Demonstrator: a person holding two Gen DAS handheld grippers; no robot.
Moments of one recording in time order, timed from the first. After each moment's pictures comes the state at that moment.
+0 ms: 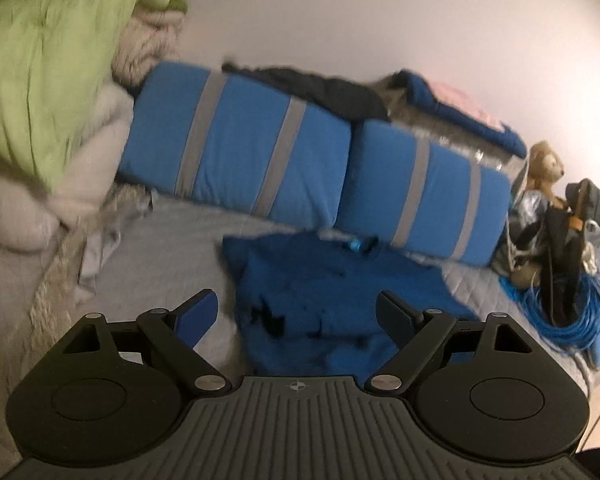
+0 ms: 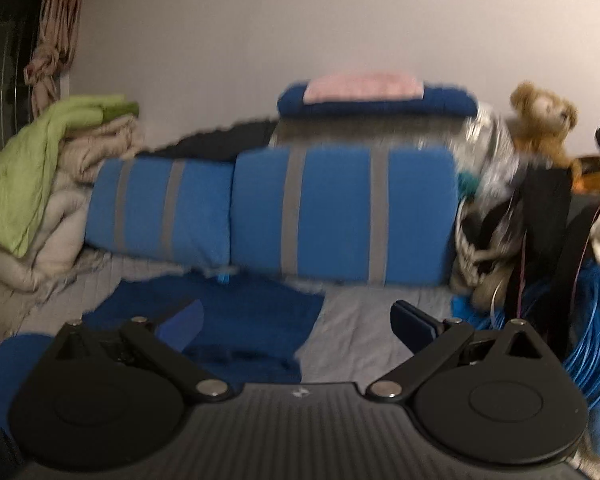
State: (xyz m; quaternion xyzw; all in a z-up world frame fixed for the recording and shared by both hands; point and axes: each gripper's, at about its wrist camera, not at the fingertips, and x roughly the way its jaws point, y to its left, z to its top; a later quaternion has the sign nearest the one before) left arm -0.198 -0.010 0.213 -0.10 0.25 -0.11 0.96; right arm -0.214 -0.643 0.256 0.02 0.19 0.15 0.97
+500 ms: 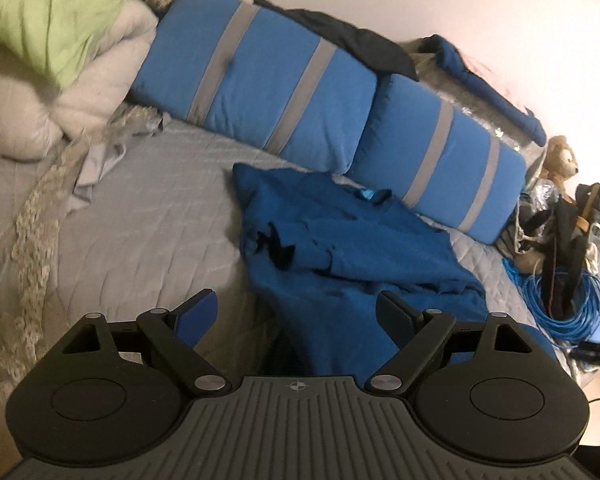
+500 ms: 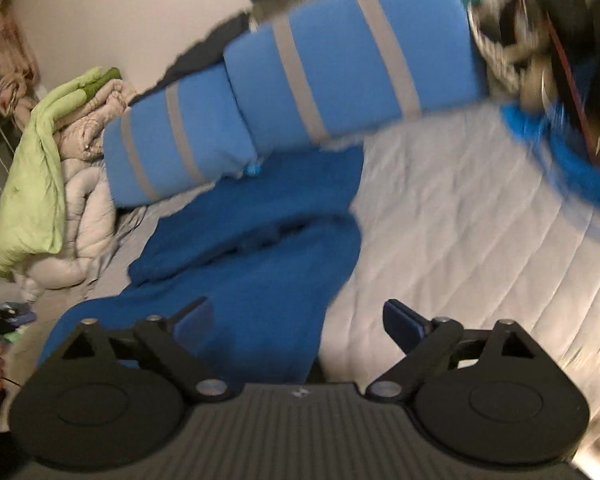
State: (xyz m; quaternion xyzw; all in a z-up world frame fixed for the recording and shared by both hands) left arm -0.200 0.002 0.161 -0.15 0.31 -0.10 0.93; right arm -0.190 -0.642 0.136 0.20 0.37 0.20 0.88
